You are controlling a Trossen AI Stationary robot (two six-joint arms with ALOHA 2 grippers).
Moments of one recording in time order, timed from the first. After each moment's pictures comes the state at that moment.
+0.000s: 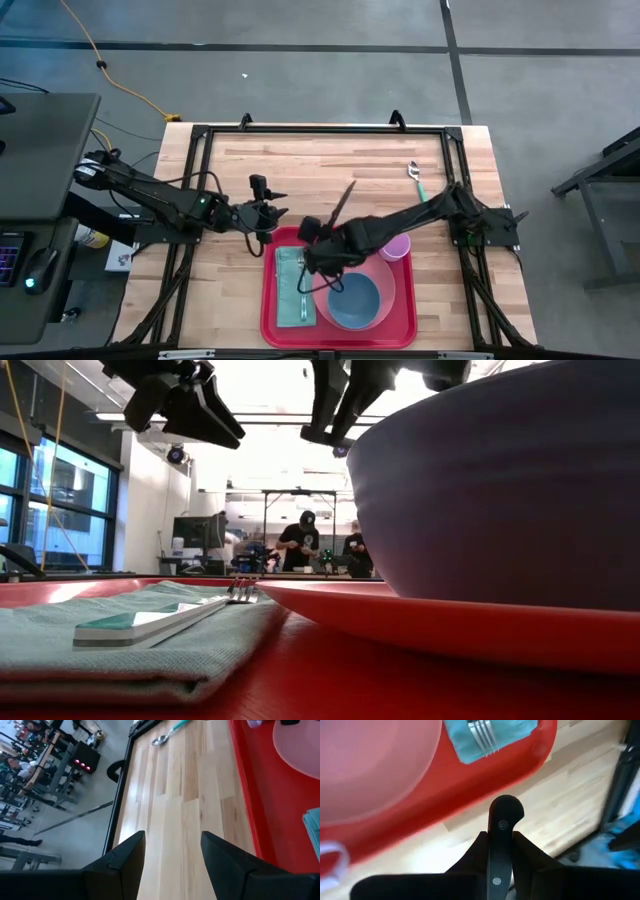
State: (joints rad) left arm -0.29 1.15 0.77 -0.25 -0.73 0.31; right arm 0.33 2.10 2.01 -1.21 0.45 -0.93
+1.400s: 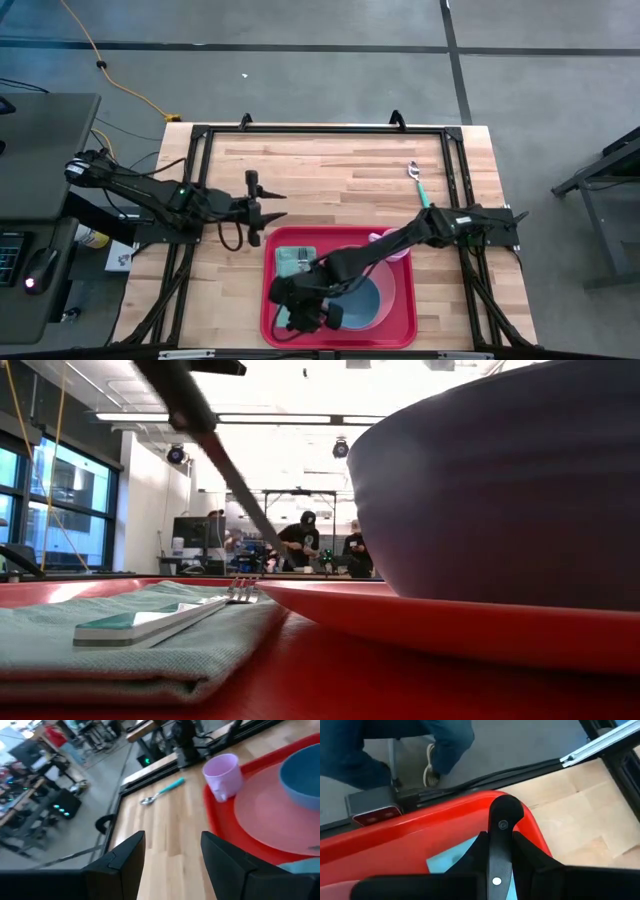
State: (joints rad) left arm -0.29 0.97 0.77 -0.13 -0.51 0.38; right arm 0.41 2.36 2.26 -0.76 -0.30 -0.73
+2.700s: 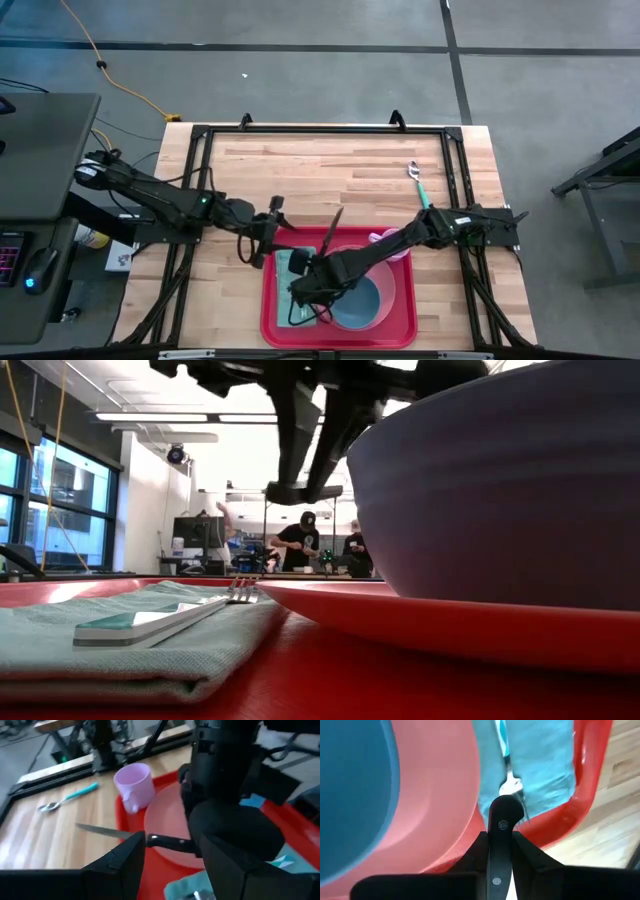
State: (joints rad) left arm -0.29 1.15 0.77 -0.01 -0.10 0.18; right arm 0.41 2.38 2.25 -1.27 0.39 -0.89
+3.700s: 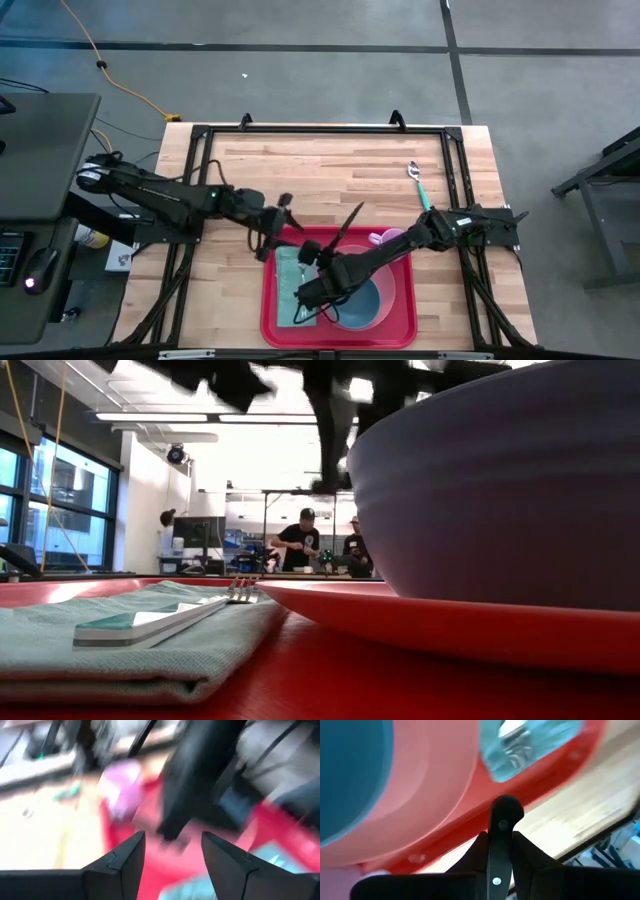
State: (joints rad) left arm -0.15 1.22 0.77 0.04 0.10 0.19; right arm 0.44 2.36 2.25 -1.47 0.57 -0.66
